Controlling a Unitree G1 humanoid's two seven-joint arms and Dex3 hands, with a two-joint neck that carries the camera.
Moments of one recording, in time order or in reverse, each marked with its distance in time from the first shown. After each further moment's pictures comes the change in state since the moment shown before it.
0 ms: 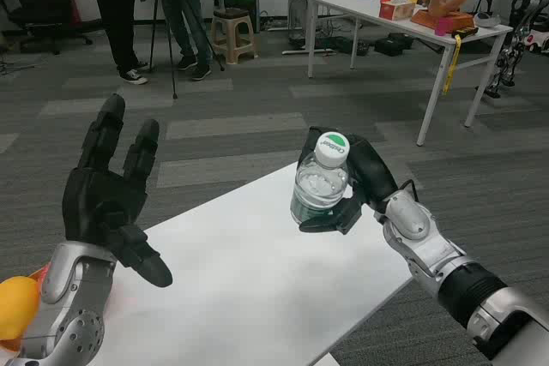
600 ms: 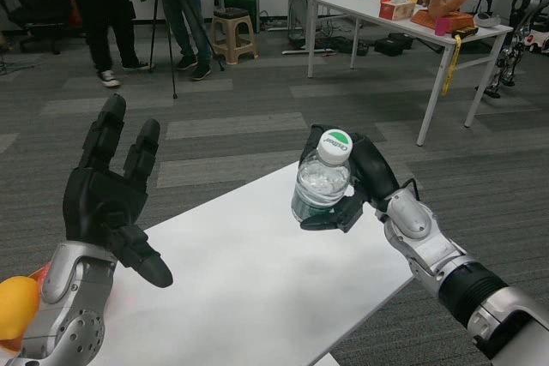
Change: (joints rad) left arm 0.000 0.000 -0.003 0.000 0.000 0.000 0.000; right arm 0.000 0.000 -0.011 0.000 0.000 0.000 0.000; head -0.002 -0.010
